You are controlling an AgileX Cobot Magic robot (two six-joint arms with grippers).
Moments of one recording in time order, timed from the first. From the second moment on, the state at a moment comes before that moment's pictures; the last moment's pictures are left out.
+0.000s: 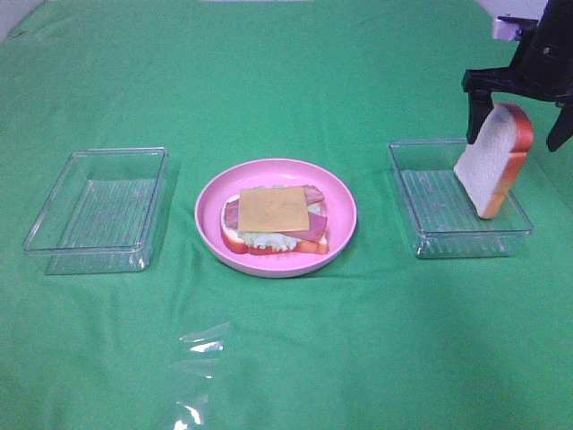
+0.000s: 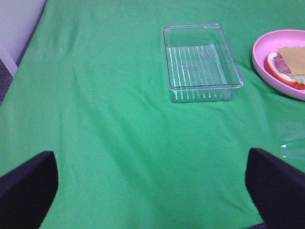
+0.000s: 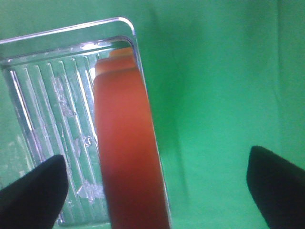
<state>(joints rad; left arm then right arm) 0.02 -0.01 -0.52 -0.03 1.09 0.02 -0.01 2.22 -1.91 0.05 1.21 0.12</state>
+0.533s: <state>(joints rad) 0.02 -0.01 -0.52 -0.03 1.09 0.02 -0.01 2.27 -1.91 0.07 1.21 0.12</state>
